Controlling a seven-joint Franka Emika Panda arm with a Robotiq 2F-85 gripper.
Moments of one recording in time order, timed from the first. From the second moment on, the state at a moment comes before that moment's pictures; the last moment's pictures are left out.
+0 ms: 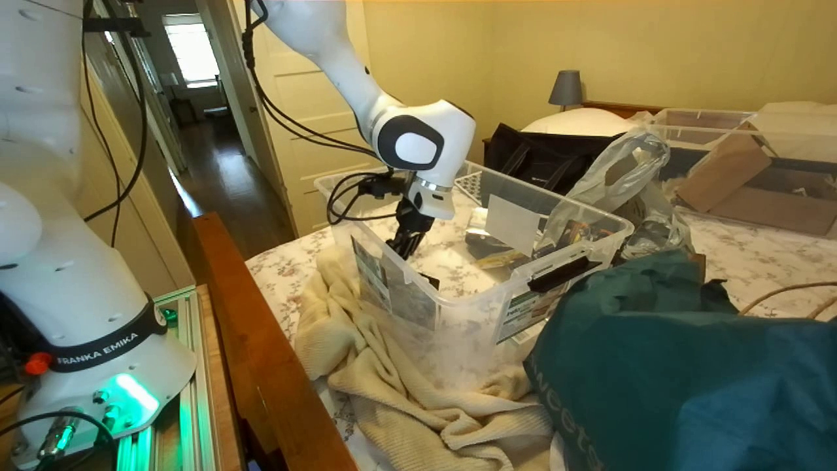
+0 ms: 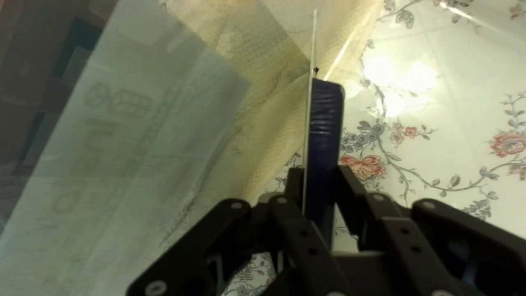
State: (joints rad) arm 0.00 0.44 -0.07 -2.14 0.17 2.16 0.88
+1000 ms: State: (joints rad) arm -0.03 0.36 -0.07 -2.20 0.36 2.37 0.76
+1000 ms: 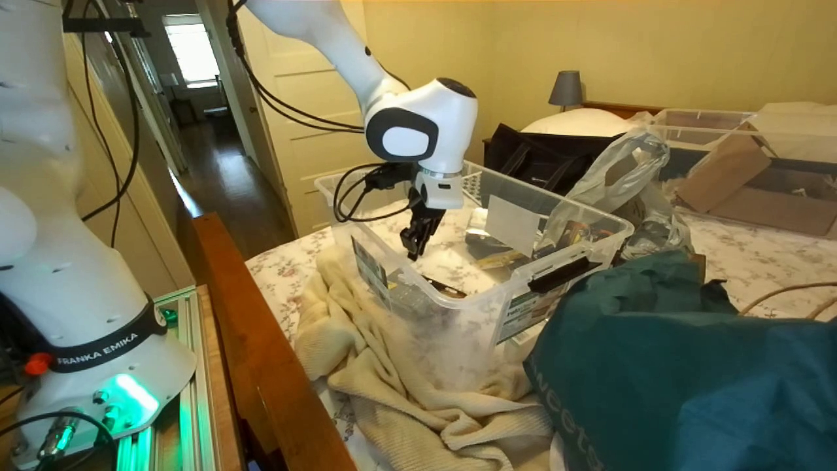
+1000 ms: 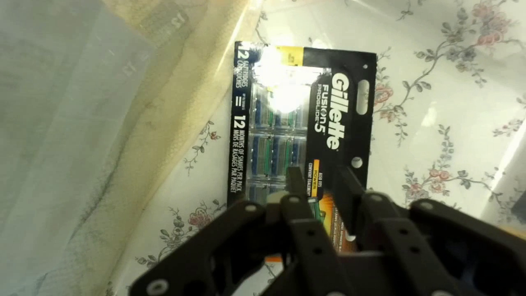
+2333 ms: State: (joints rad) arm 0.05 0.51 -0.09 -1.99 0.11 2.19 0.81
